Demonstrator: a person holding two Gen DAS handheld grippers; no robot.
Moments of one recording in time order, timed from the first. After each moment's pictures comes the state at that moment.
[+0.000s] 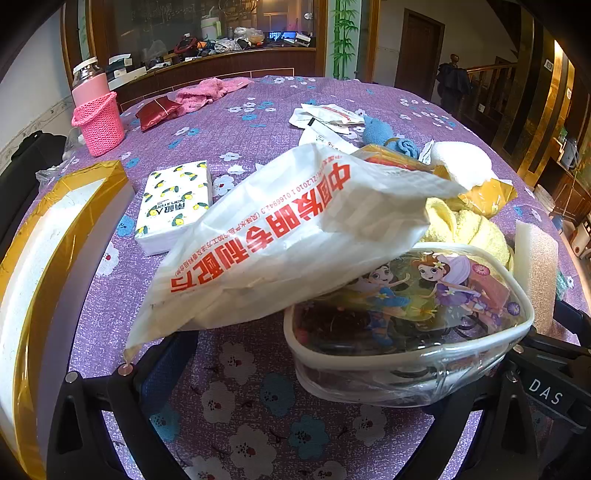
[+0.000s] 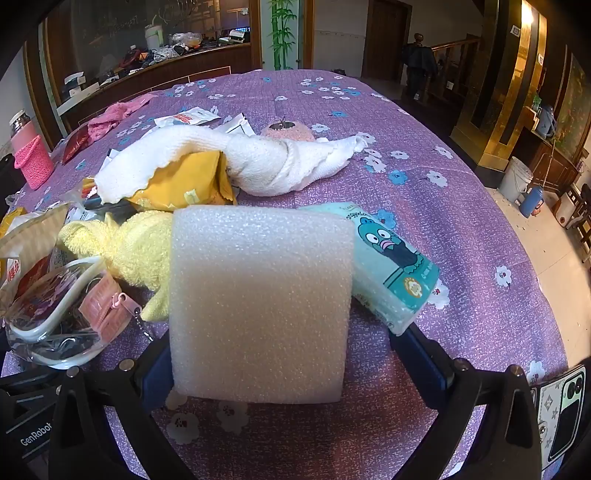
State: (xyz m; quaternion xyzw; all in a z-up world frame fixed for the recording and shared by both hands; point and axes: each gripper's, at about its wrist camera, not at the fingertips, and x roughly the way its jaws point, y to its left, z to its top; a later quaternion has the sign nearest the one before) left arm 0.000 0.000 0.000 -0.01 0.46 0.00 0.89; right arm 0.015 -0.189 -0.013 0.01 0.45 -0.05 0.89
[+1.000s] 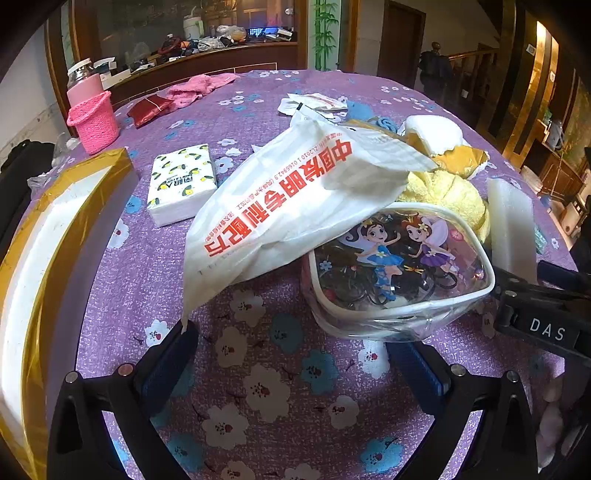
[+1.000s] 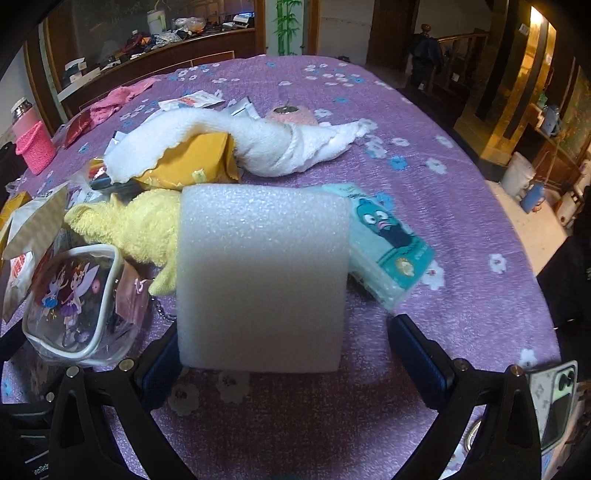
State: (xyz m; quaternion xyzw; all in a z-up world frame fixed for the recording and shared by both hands) left arm -0.030 0.007 0.003 0.01 0.47 -0.03 0.88; right arm 0.004 -0.186 -0.010 0.00 0.48 -0.06 0.88
